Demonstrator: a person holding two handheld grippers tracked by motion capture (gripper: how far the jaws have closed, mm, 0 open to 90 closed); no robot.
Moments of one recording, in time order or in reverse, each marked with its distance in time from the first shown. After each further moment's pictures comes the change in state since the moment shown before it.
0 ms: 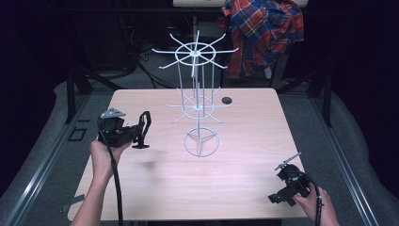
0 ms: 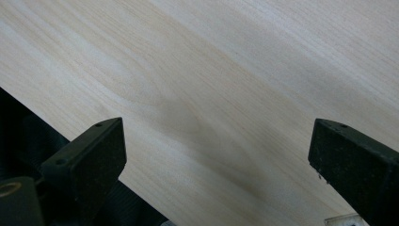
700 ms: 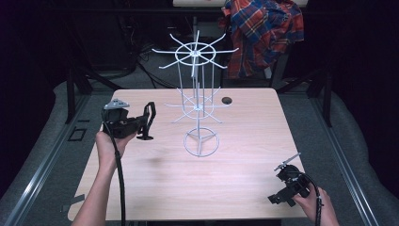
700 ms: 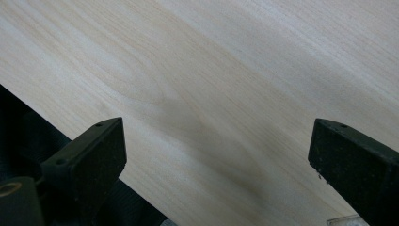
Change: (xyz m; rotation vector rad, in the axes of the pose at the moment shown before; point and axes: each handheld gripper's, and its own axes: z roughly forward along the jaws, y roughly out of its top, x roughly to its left) left arm -0.001 0.023 0.007 -0.062 -0.026 0.013; right arm 0.000 -0.001 0.002 0.000 -0.012 -0.005
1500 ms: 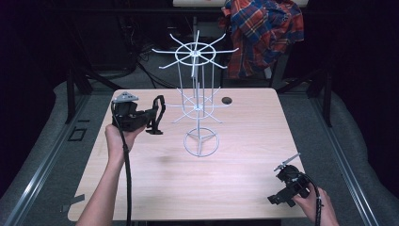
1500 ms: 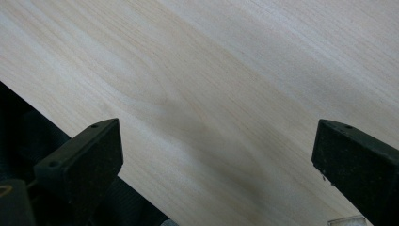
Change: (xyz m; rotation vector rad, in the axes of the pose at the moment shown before) left arm -0.014 0.019 0.016 -0.033 -0.039 0.018; right arm 0.002 0.000 -0.001 0.001 0.001 -0.015
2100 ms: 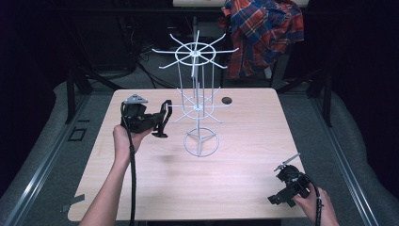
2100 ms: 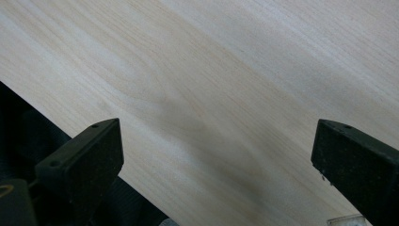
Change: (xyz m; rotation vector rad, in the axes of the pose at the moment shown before) left arm -0.007 -0.004 0.019 0.065 -0.043 0.024; right arm 0.000 0.000 0.000 0.001 0.000 0.003
